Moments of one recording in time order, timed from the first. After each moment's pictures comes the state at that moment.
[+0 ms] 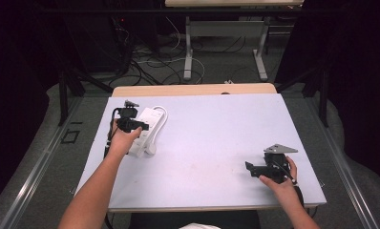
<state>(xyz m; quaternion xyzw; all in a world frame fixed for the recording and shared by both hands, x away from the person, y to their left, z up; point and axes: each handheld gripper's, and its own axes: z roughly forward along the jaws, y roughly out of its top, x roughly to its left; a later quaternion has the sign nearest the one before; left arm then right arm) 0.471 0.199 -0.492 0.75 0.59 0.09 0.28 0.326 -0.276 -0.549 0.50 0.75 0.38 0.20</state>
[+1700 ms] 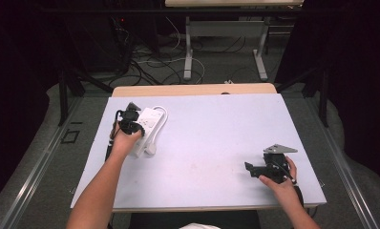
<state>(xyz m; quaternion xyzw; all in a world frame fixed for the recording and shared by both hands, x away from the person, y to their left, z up) 0.482 0.200 -0.511 0.76 0.61 0.07 0.21 0.327 -0.276 -0.550 0.50 0.75 0.38 0.20</state>
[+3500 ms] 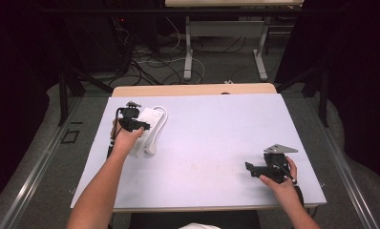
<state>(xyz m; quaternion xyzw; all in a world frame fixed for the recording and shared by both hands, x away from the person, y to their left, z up) 0.481 0.196 -0.503 0.76 0.59 0.12 0.27 0.327 -0.277 -0.550 0.50 0.75 0.38 0.20</state>
